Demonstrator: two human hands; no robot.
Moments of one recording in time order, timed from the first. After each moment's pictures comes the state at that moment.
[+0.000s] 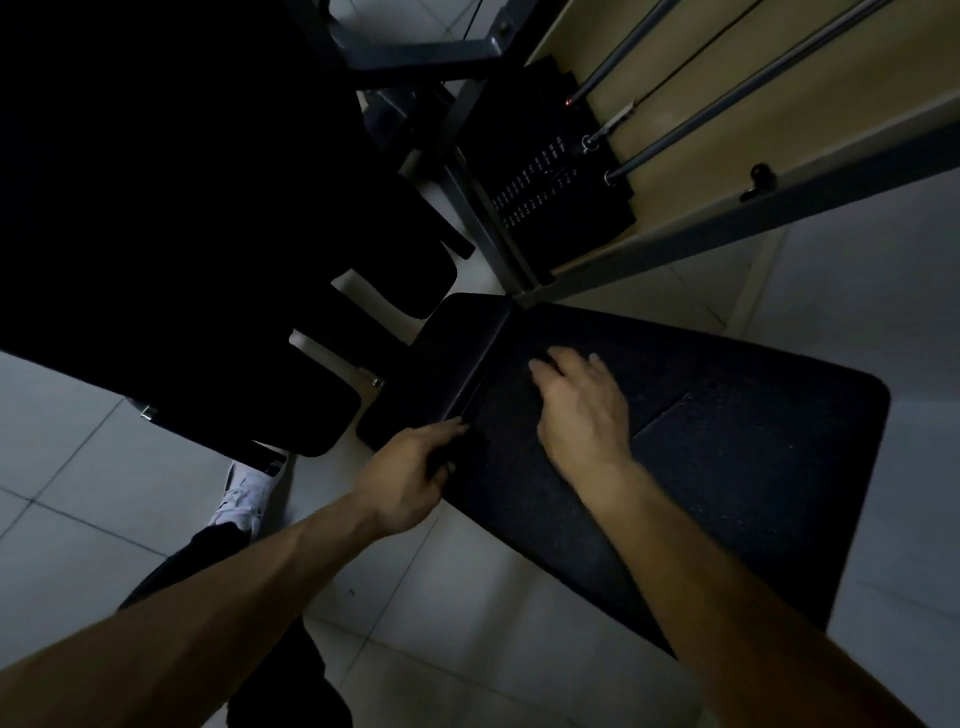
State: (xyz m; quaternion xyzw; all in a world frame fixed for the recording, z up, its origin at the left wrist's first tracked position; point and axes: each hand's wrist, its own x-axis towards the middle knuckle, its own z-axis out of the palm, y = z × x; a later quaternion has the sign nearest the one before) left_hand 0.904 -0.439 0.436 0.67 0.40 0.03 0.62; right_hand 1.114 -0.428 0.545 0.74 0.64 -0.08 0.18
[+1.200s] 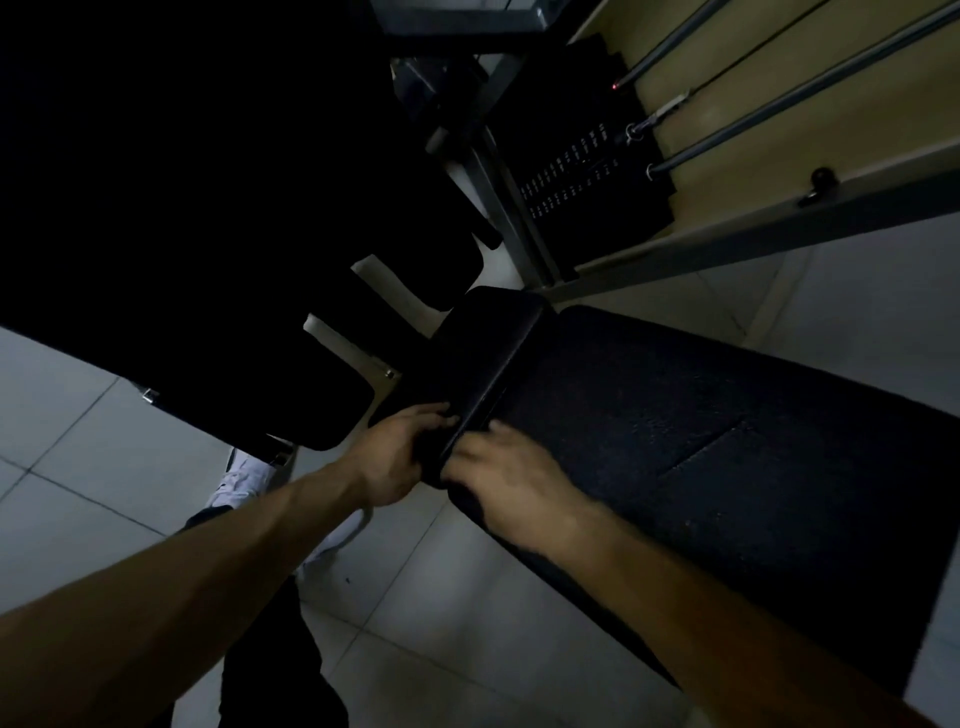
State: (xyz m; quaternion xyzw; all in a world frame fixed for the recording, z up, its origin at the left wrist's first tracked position) left_hand 0.884 -0.413 0.386 0.66 0.40 0.01 0.64; right_hand 1.061 -0.451 0.505 0.51 0.76 -0.34 0.21
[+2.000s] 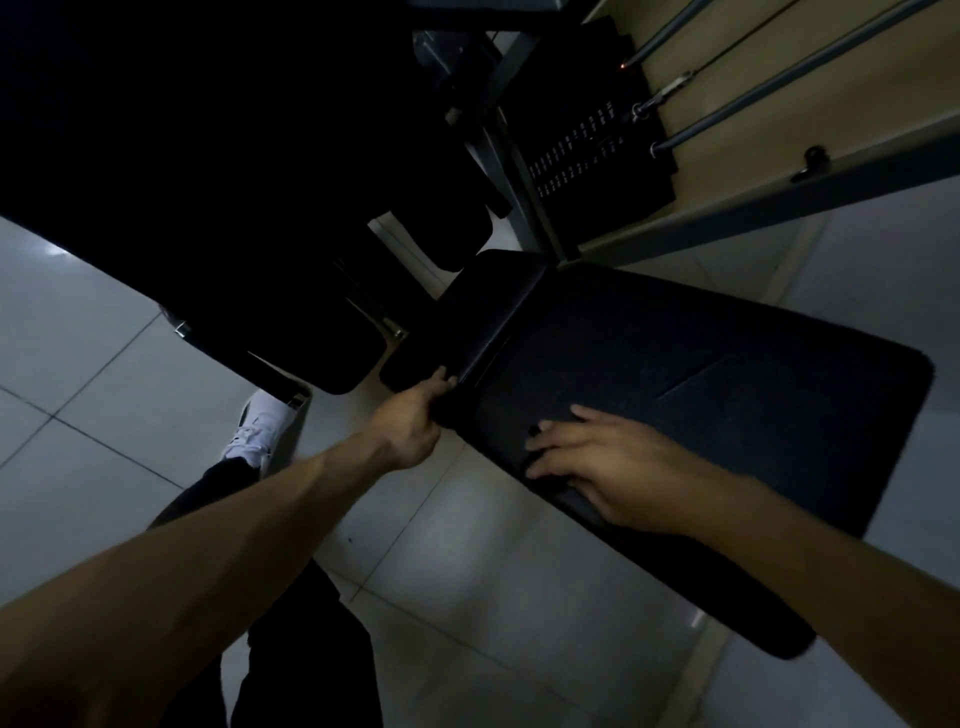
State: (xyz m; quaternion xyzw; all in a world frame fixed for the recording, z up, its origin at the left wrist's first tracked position) left_hand 0.886 -0.456 0.413 0.59 0.46 -0.01 0.67; right_hand 1.125 -0.483 0.607 0.43 0.78 -0.37 0.26
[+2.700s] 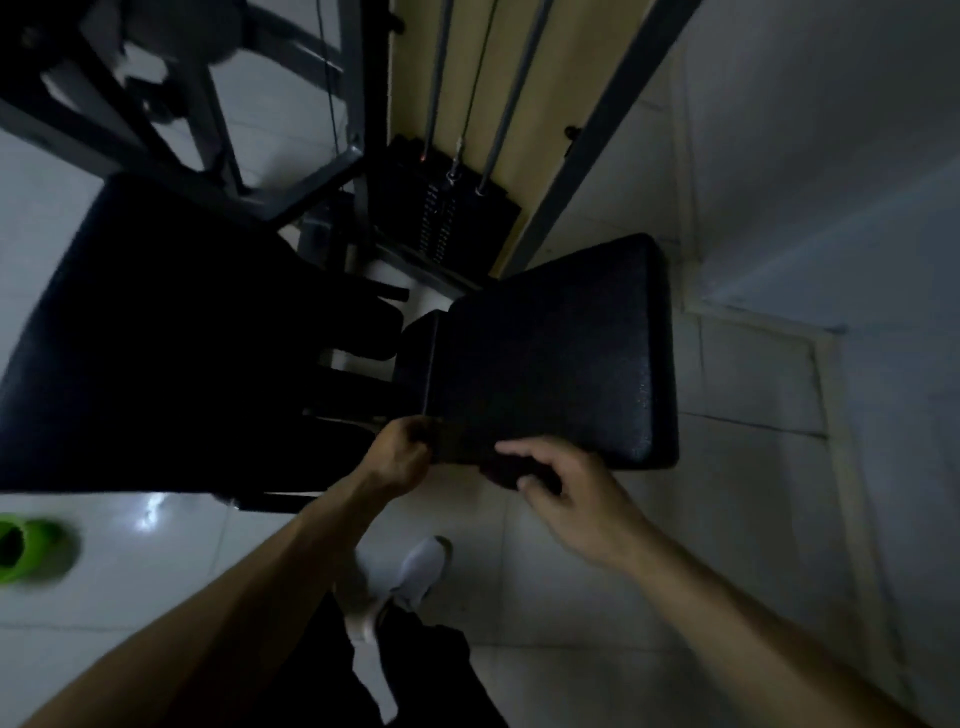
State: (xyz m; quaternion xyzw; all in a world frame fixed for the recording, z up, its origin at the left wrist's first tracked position) left_hand 0.895 -0.435 0.600 0.68 0.43 -0.07 0.59; right_hand 1.047 -0.605 0.701 0.79 0.44 -0.37 -0.21
